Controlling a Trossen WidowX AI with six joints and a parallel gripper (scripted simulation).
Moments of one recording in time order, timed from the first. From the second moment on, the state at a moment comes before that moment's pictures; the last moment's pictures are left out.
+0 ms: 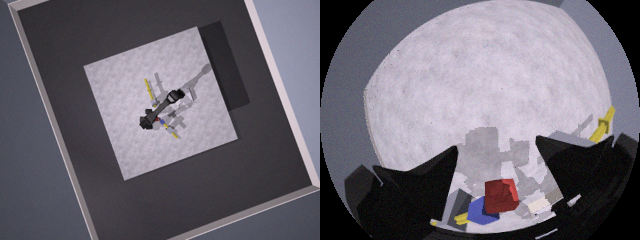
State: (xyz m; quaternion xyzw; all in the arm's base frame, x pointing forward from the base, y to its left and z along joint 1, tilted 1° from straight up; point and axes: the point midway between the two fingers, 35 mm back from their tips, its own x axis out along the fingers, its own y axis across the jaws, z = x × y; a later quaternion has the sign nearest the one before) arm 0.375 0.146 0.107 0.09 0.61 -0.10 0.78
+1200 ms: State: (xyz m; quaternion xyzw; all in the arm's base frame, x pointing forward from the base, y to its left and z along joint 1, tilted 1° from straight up) arm 0.315 0.164 0.079 0.10 0.61 -0.10 0.78
